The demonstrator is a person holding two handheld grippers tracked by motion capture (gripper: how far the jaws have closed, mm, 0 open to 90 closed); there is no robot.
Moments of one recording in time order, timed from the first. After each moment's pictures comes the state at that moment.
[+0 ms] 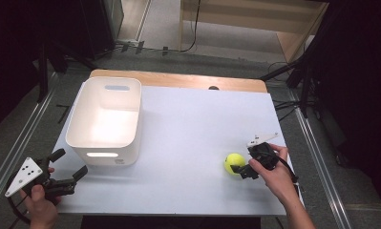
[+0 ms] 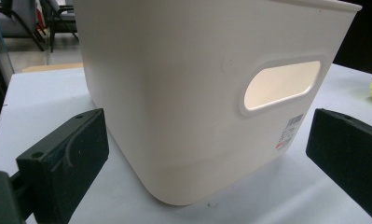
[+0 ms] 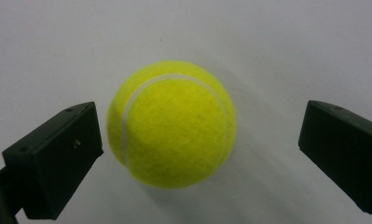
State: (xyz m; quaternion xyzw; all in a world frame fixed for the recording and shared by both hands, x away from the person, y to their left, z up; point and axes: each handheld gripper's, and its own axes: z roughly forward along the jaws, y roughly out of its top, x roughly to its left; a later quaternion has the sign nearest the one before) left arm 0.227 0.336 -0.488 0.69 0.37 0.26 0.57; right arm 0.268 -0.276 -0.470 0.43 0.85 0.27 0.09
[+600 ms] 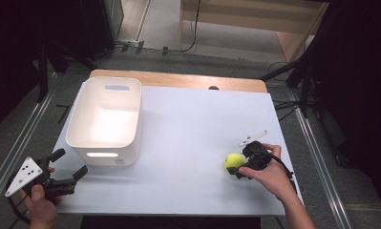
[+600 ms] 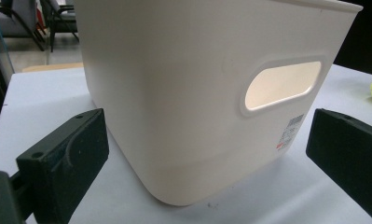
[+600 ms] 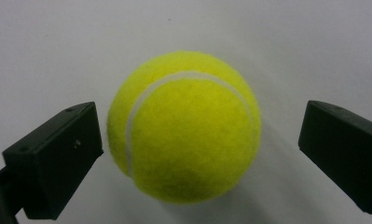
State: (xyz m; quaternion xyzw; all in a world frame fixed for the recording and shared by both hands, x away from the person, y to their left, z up) left arm 0.228 0.336 -0.488 0.69 0.37 0.26 0.57; right arm 0.278 -0.261 -0.477 0.43 0.87 0.22 0.05
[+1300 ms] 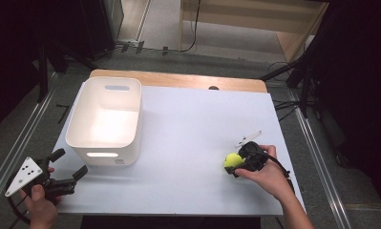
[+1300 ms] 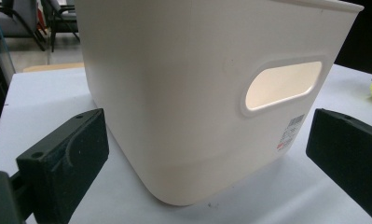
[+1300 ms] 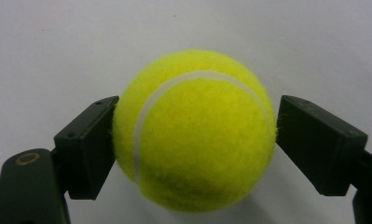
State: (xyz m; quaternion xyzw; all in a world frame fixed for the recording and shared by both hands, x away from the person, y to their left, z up) left arm 0.227 0.336 -0.488 0.69 0.37 0.26 0.57; right arm 0.280 -0.253 -0.480 0.42 0.88 0.21 0.06
